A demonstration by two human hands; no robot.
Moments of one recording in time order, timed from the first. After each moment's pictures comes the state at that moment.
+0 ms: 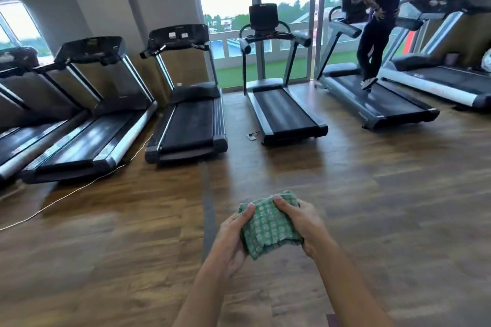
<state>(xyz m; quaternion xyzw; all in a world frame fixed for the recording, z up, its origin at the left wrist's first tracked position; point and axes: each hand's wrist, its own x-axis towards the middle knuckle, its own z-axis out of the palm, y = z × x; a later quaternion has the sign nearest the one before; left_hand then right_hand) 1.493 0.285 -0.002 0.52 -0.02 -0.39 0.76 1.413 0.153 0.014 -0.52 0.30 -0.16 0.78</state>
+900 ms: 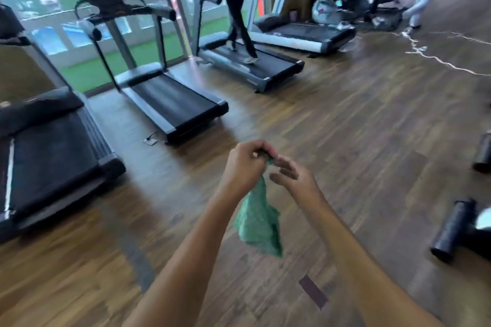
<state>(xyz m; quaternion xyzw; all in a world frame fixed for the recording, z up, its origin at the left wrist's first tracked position) 1.620 0.026 0.038 0.68 -0.53 -0.26 0.44 1.494 -0.020 -0.039 -0.56 0.37 -0.40 0.62</state>
